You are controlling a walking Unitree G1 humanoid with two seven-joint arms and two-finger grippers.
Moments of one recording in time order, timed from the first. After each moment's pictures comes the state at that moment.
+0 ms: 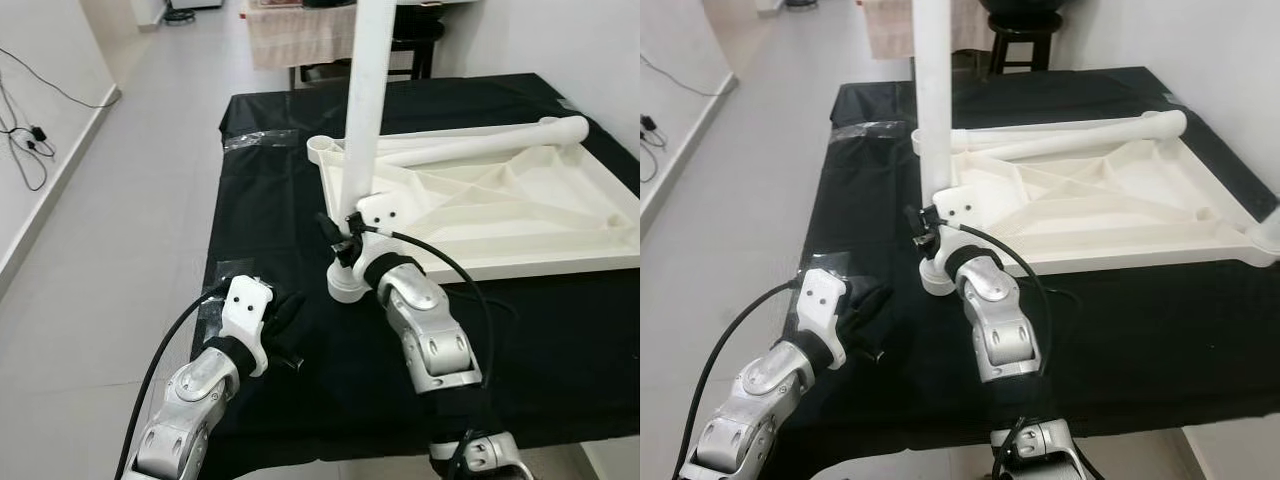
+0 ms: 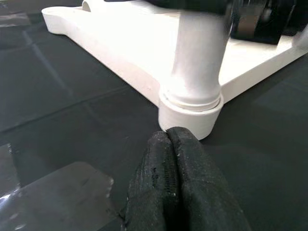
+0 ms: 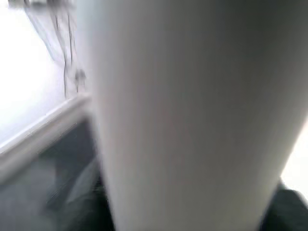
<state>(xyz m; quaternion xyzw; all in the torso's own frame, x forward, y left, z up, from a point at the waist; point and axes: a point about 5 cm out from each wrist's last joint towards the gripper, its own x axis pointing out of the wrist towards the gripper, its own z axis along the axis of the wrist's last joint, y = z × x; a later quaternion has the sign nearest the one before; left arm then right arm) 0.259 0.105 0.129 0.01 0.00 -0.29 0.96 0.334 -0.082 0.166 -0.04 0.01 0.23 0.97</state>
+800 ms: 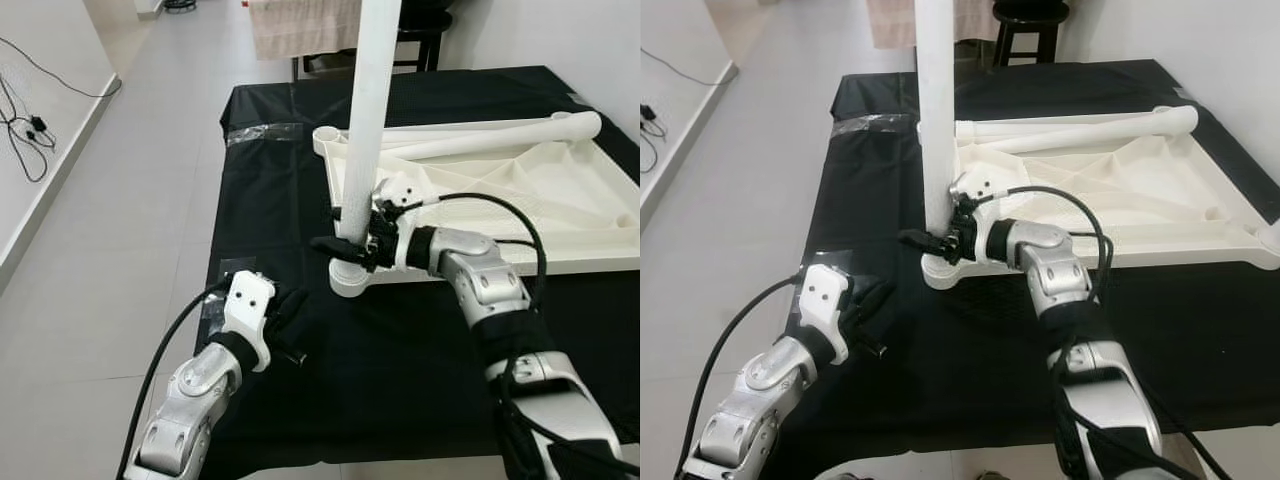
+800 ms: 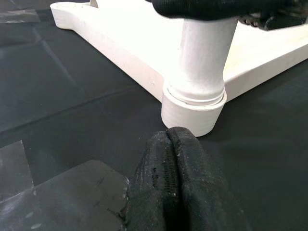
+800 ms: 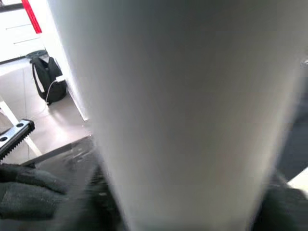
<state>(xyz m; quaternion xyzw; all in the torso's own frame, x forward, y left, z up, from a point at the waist) 0.261 0.102 0.132 0.01 -0.01 -0.30 0.96 0.364 -0.127 0.200 -0.06 0.04 0.51 0.85</state>
